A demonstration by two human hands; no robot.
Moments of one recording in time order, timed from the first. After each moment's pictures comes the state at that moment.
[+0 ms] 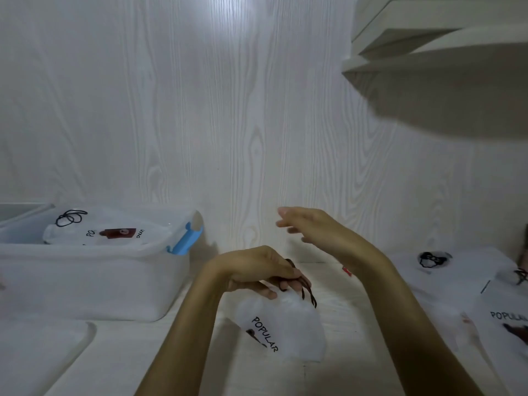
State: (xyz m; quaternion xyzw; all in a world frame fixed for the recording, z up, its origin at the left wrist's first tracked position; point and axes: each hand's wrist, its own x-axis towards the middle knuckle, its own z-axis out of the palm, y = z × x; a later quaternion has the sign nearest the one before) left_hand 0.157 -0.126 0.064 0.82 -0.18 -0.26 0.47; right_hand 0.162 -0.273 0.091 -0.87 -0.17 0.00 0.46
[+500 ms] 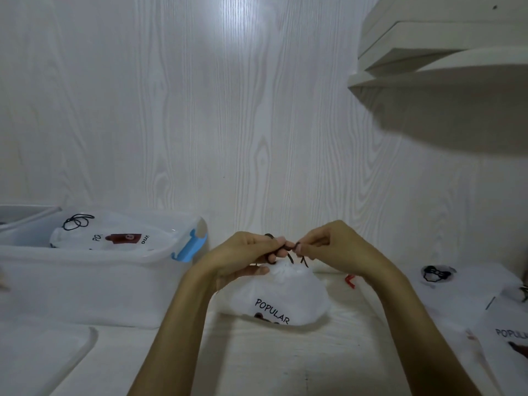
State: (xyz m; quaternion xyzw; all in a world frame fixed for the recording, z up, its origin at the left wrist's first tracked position) left_hand 0.163 -0.105 0.069 0.75 -0.12 -0.09 0.65; right_hand 0.166 -0.293 0.087 -0.91 -0.16 -0.07 0.38
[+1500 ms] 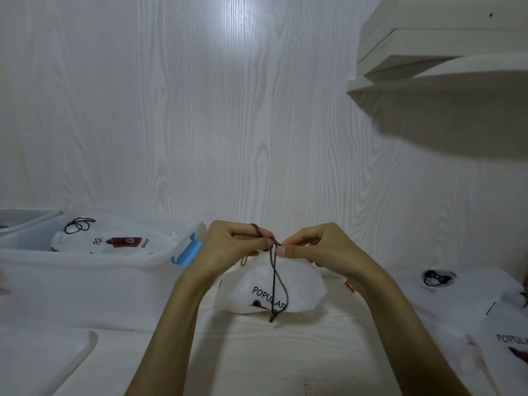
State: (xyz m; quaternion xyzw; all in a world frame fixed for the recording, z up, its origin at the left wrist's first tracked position) left_hand 0.164 -0.097 0.071 0.75 -0.12 0.13 0.64; right_hand 0.158 -0.280 0.090 -0.83 -0.19 -0.02 0.53
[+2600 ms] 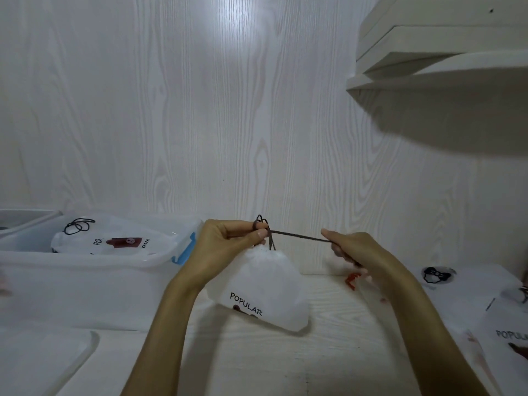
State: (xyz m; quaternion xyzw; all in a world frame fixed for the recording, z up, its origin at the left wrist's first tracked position) left_hand 0.162 -0.088 0.067 0.71 -0.15 0.16 0.67; right_hand 0.174 -0.313 0.086 -0.86 0.03 -0.01 0.52
